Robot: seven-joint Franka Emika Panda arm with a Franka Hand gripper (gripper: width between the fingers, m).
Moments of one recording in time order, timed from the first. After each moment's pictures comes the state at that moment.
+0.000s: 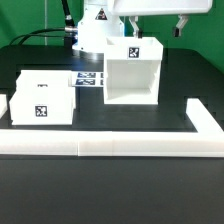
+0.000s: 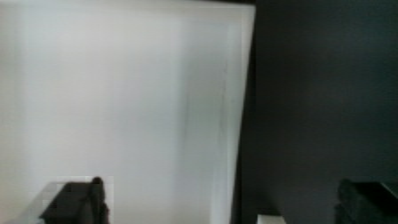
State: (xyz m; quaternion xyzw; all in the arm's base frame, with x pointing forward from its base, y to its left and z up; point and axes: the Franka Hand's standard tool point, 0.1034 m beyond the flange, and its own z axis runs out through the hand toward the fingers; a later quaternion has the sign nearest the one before) arm 0.408 0.098 0.120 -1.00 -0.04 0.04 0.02
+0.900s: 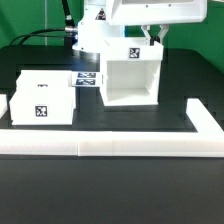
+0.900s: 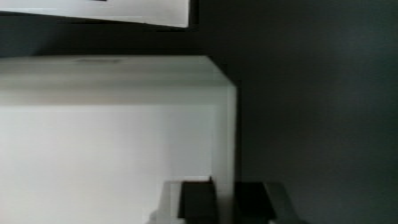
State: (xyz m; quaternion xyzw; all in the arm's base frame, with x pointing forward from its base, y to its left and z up) arm 0.399 0.096 0.106 -1.00 -0.04 0.03 0.02
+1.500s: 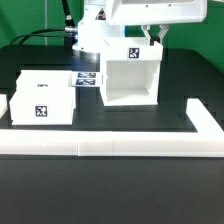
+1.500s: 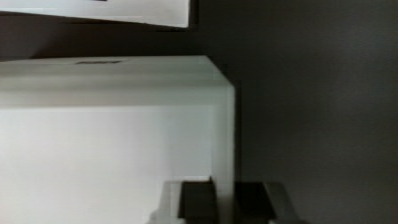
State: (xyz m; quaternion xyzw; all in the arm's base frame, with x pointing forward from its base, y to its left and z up) arm 0.404 0.094 0.106 -1.00 -0.05 0.03 0.02
